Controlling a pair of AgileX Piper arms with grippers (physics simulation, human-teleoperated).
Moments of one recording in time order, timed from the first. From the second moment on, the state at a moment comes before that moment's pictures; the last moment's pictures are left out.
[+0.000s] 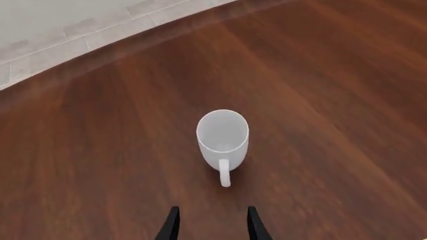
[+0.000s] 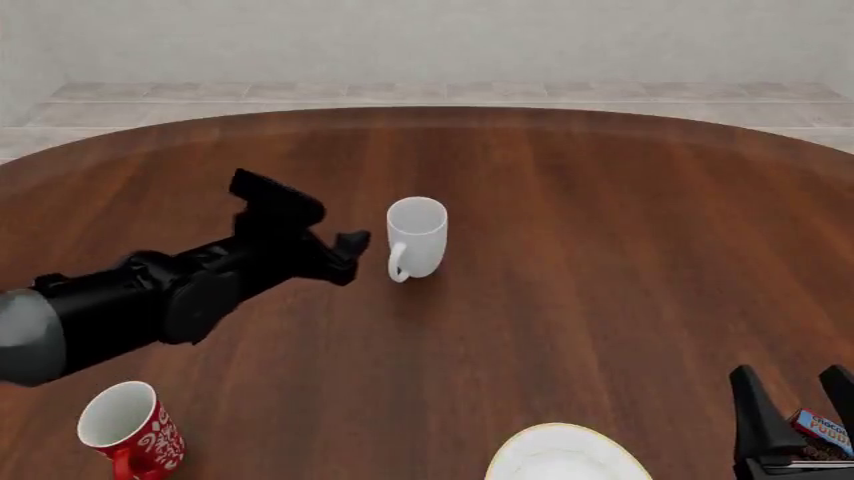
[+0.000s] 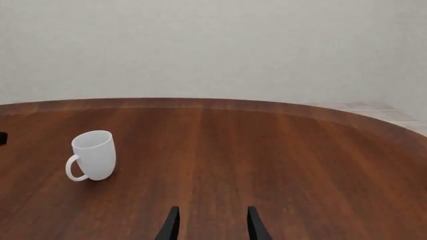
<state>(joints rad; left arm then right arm) -0.46 1.45 -0.84 -0.12 0.09 0.00 0.02 -0.01 -0.01 0.00</state>
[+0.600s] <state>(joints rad) -0.47 1.65 -0.95 -0.15 0.08 0.00 0.02 -0.01 -0.01 0.00</state>
